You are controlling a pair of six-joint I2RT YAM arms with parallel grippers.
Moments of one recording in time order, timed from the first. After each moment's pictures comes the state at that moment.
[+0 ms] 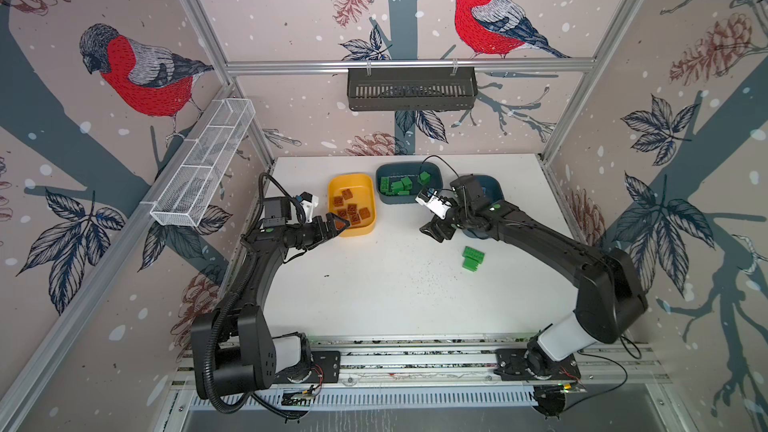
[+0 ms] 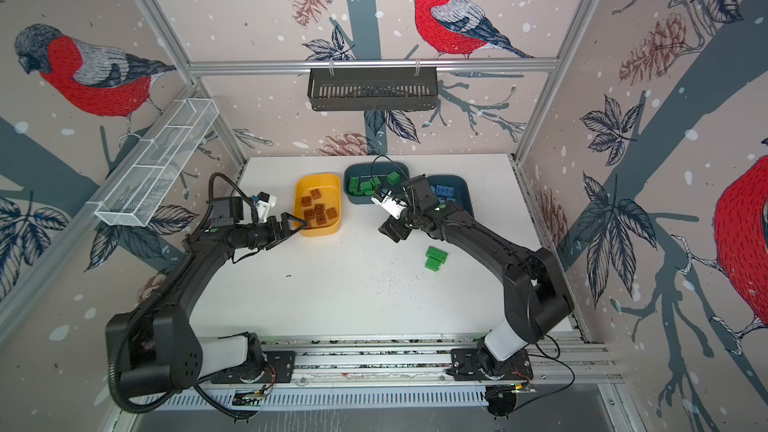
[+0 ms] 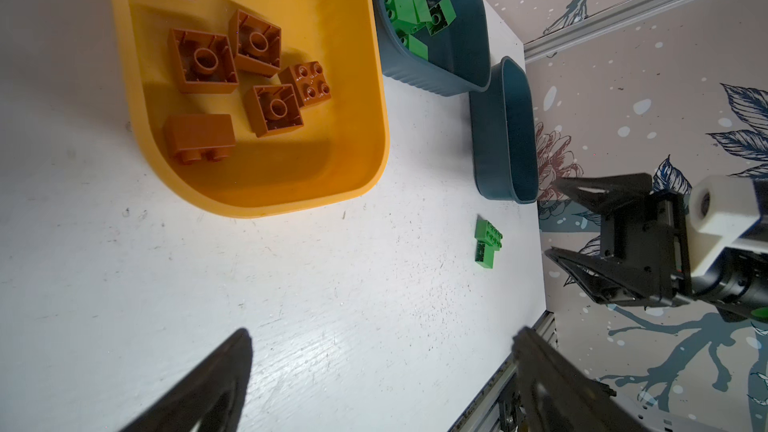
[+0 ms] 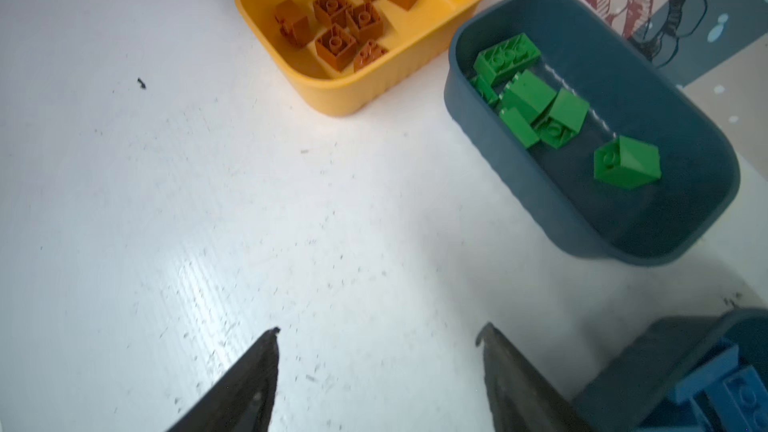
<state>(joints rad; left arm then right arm) 0.13 1.28 0.86 -0.51 0.81 -0.28 0.55 1.52 1.13 -0.47 -0.32 -0.42</state>
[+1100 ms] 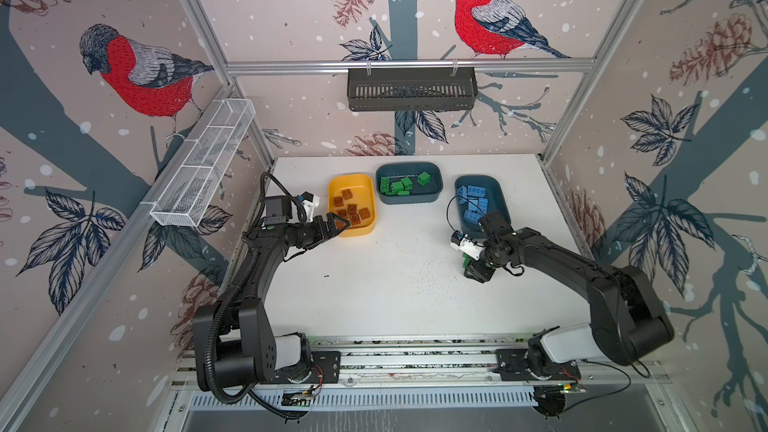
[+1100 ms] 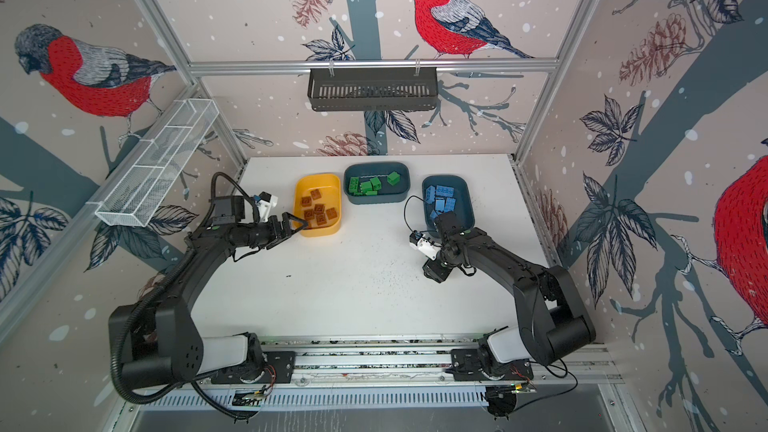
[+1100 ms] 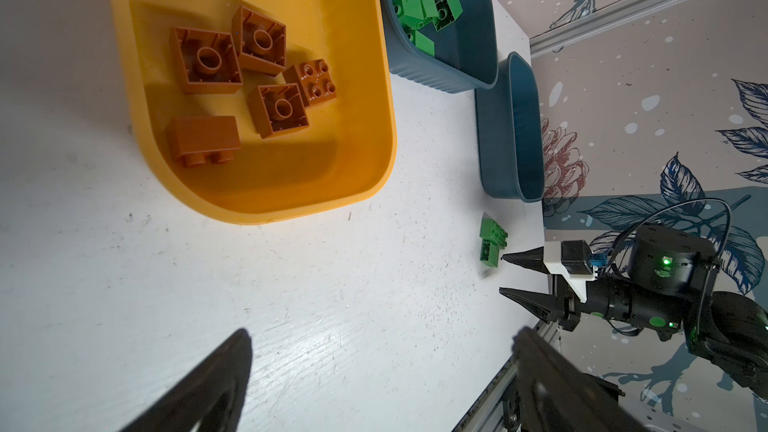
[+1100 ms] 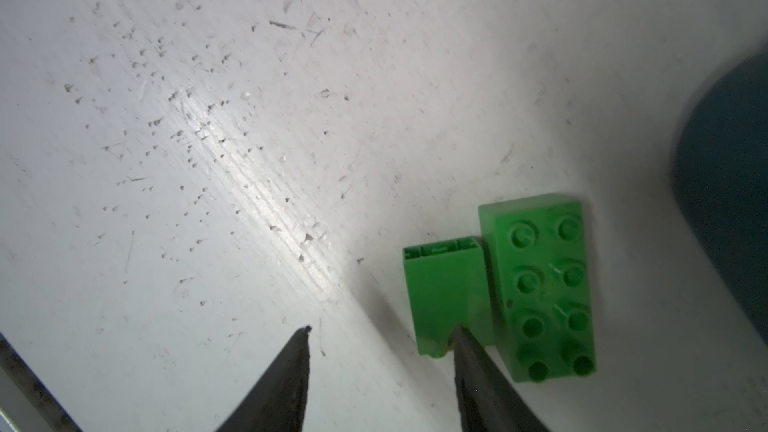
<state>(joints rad) 0.13 1.32 0.87 -0.52 0.81 -0.26 0.40 1.45 0.79 -0.63 -0.23 -0.52</state>
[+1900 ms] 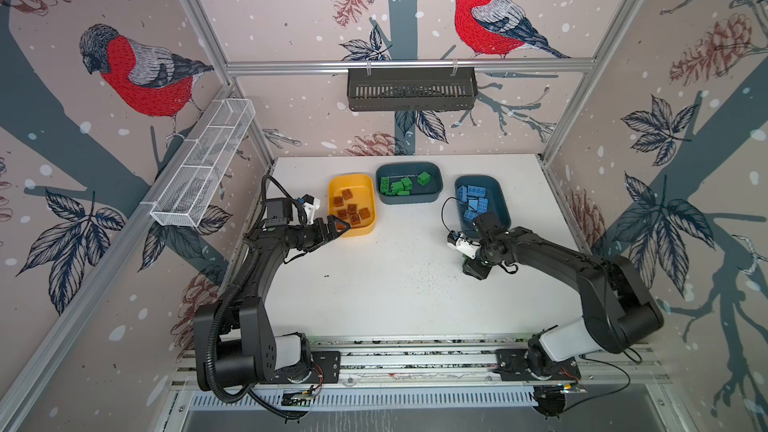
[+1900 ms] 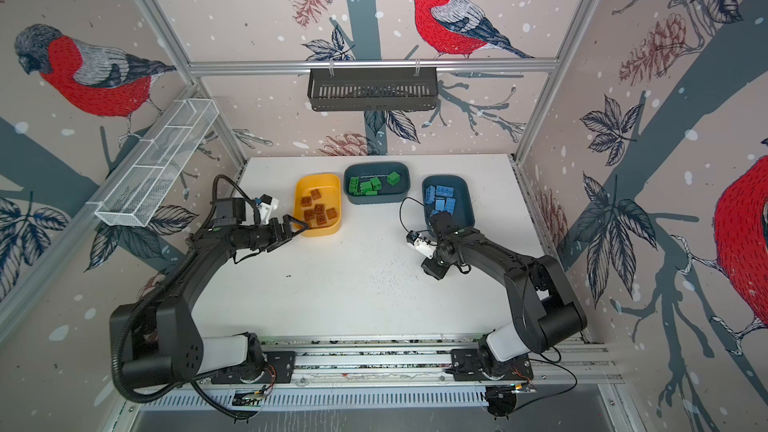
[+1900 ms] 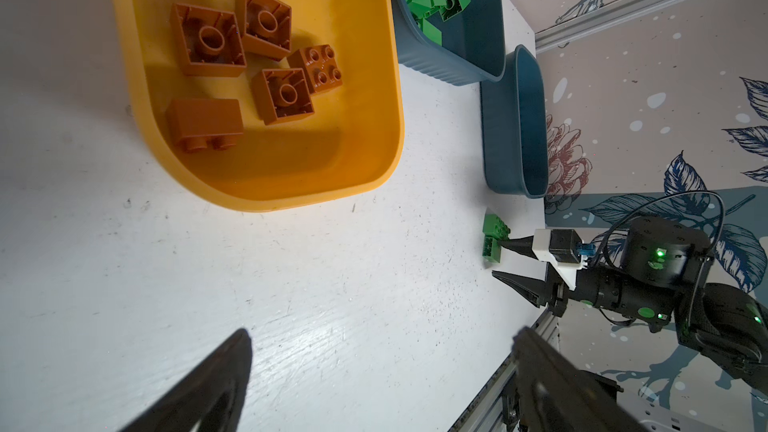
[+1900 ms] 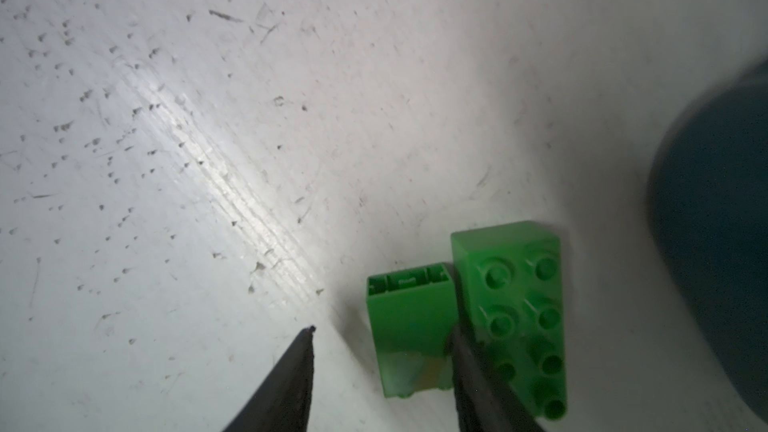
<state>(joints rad) 0.13 1.32 0.85 -0.51 0.81 -0.26 0.43 1.50 0.80 -0.57 -0.16 -0.54</state>
